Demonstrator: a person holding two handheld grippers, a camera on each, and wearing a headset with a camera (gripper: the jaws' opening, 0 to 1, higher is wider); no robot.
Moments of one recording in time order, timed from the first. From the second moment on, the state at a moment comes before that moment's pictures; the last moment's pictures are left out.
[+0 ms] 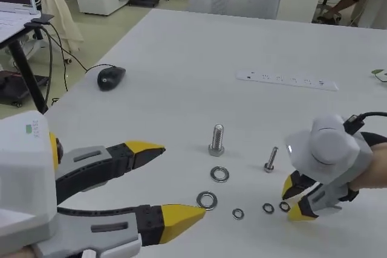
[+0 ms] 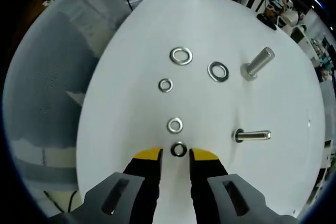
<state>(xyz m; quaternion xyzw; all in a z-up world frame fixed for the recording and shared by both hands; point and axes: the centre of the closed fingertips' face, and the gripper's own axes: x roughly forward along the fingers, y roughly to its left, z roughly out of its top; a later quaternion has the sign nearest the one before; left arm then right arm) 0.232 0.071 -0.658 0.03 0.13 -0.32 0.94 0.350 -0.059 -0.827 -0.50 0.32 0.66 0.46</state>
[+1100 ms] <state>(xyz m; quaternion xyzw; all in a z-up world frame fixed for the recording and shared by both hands) 0.234 0.072 -0.659 0.02 0.13 -0.32 0.94 0.354 -0.059 -0.823 -0.51 0.35 0.65 0.45</state>
